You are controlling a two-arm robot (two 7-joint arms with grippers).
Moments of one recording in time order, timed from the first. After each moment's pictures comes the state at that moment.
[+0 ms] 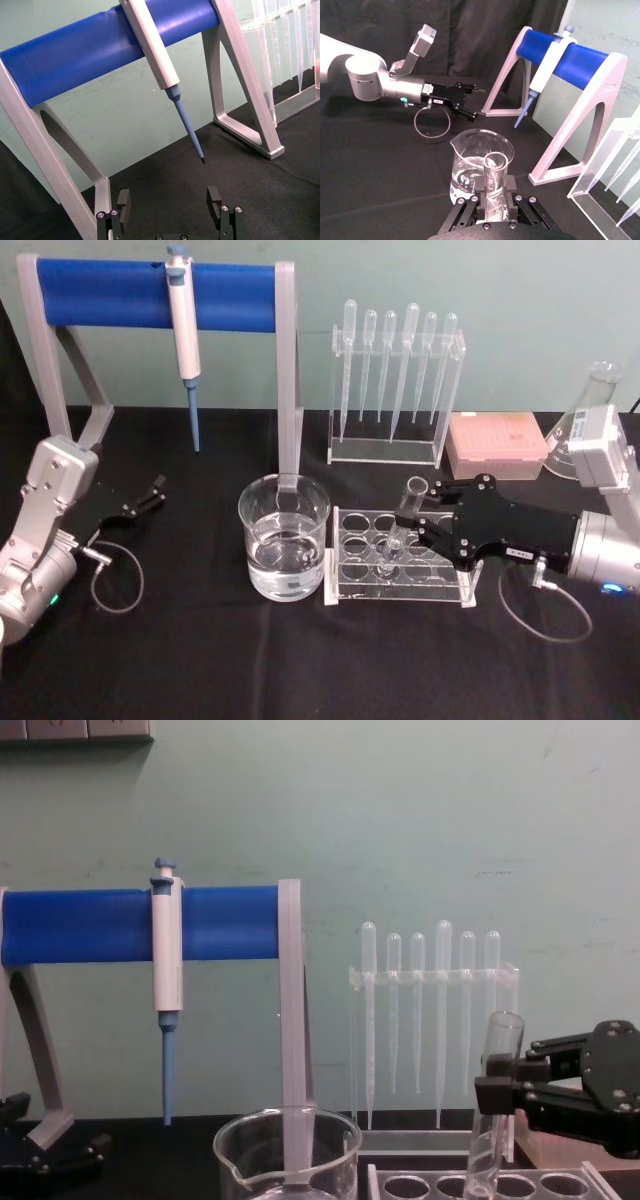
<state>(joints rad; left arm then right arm) -0.20 0.60 0.45 -1.41 -0.25 -0.12 0.03 0.33 0.72 -0.50 -1.59 0.49 -0.08 0.75</state>
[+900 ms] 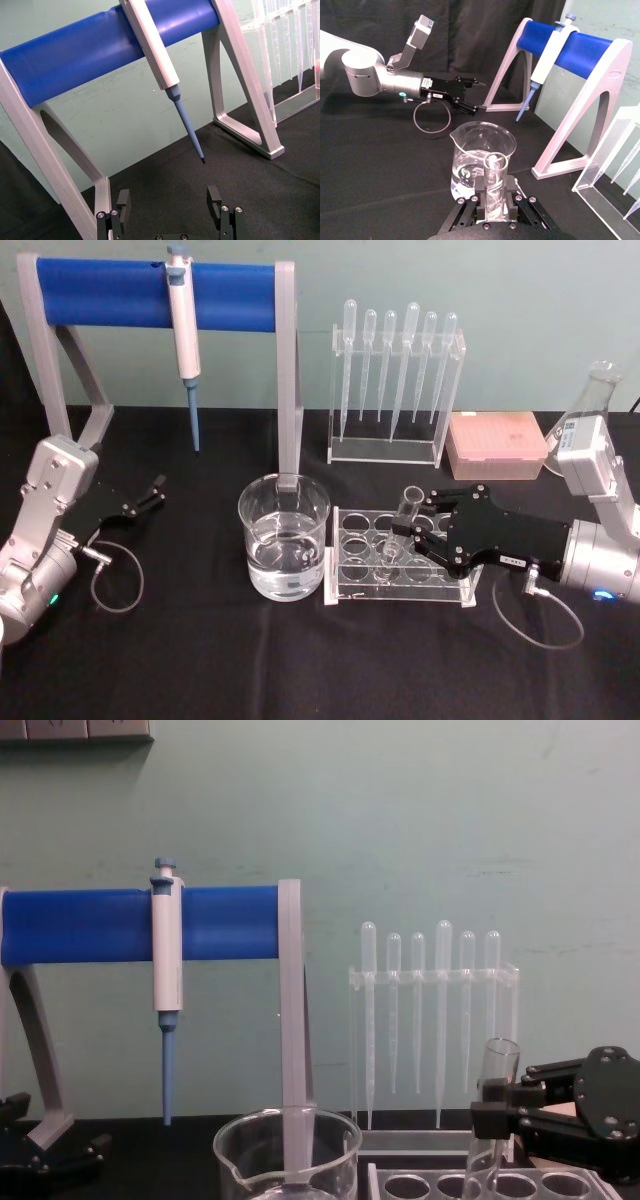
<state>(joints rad) -0.20 0.60 0.45 -1.41 -0.25 -0.12 0.03 0.33 0.69 -0.51 -1.54 0.48 -0.10 0.77</state>
